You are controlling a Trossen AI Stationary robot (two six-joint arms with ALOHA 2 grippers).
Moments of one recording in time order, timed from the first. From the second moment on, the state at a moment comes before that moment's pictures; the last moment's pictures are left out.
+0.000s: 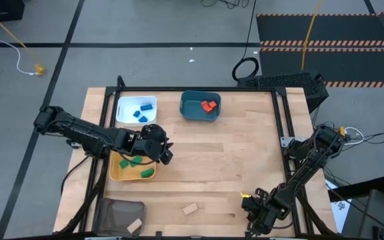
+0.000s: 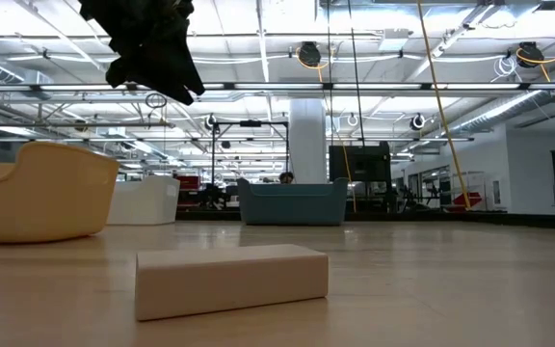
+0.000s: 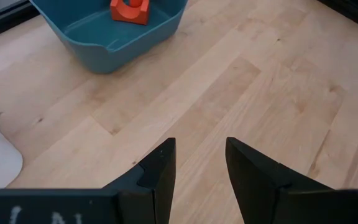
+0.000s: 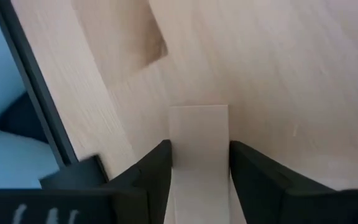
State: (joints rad) left arm -0.24 1.32 0.95 -0.52 -0.52 -0.80; right arm 0.90 1.77 0.86 -0.43 0.16 1.34
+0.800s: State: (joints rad) left arm -0.24 1.32 0.95 -0.52 -0.45 -0.73; right arm 0.77 1.57 0.85 -0.39 0.35 1.15
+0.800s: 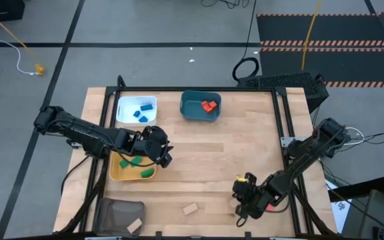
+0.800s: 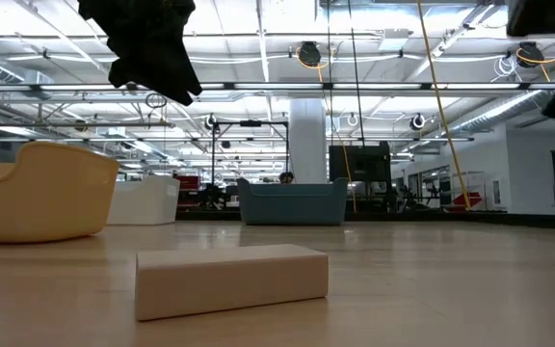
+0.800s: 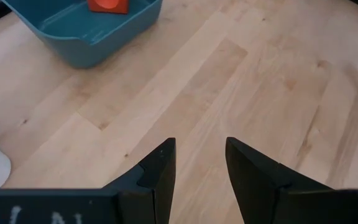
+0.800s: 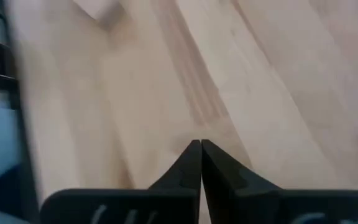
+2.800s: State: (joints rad) left arm -0.24 1.32 0.95 -0.44 -0.44 -0.58; right arm 0.68 1.70 0.86 -0.48 0.20 1.30
